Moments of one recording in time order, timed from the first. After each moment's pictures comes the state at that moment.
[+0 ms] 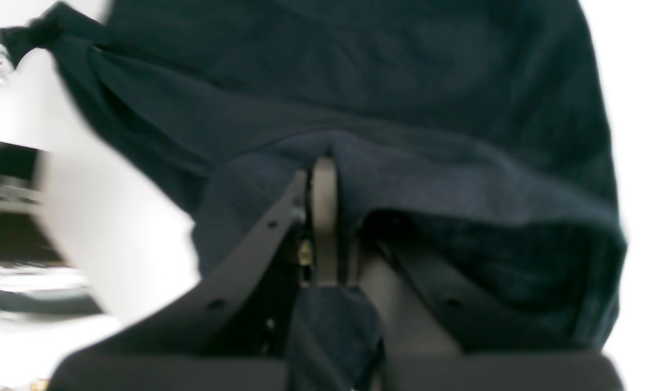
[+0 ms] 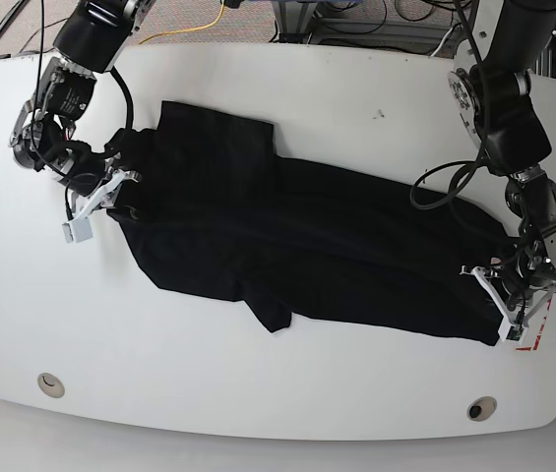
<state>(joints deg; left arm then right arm) -27.0 -12.6 -23.6 68.9 5.2 -37.3 50.1 1.9 9.7 35.1 83.6 56.5 40.3 -75.5</state>
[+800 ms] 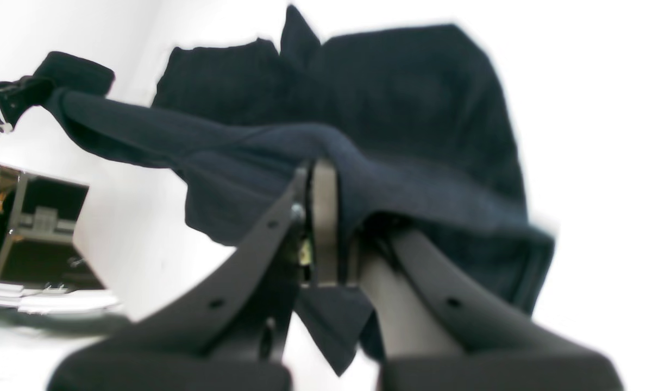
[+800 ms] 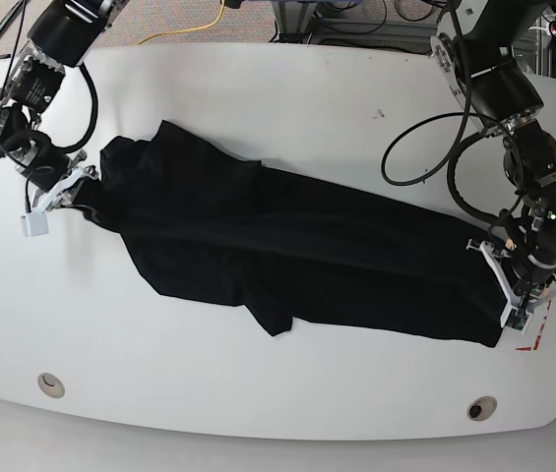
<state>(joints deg) -15.7 -9.4 -23.2 101.2 4.2 -42.2 64.0 -0.9 15.3 40.0 84.0 68.1 40.4 -77.1</state>
